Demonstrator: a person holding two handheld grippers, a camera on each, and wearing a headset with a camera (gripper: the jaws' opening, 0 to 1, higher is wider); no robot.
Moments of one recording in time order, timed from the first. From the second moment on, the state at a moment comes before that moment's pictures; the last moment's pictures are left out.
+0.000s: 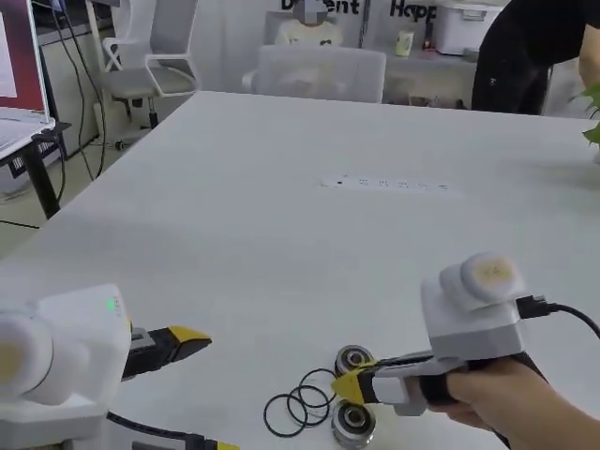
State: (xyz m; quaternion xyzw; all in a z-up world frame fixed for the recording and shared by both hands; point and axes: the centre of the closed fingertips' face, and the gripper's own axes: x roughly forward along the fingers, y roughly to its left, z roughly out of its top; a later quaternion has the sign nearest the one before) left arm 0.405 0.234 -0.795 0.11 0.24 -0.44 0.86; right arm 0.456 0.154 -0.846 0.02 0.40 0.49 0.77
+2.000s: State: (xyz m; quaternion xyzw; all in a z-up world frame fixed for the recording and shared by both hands) left arm 0.449 0.192 -0.723 0.21 0.19 -0.51 0.81; right arm 0.499 0.110 -0.809 0.08 0.35 0.42 0.83
